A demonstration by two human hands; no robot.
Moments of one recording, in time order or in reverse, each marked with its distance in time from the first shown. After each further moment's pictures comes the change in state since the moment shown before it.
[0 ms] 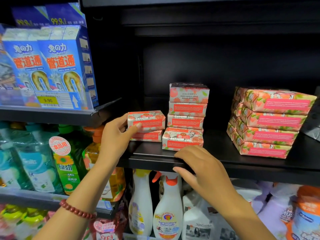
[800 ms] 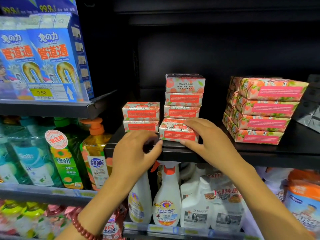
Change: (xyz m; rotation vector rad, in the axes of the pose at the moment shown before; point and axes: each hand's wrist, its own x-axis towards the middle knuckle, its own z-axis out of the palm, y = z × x) left_hand -0.055 0.014 0.024 0.437 -0.052 0.322; right_hand 0.025 0.029 -0.017 0.008 -0.114 0.198
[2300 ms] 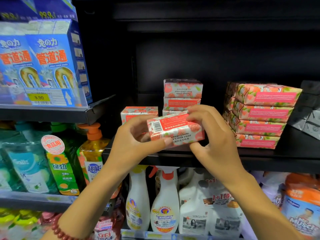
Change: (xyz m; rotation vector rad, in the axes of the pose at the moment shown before) left_hand 0.023 0.022 -0.028 -0.873 -0.156 -0.170; right_hand -0.008 -0.036 -0.021 0.155 0.413 -0.244
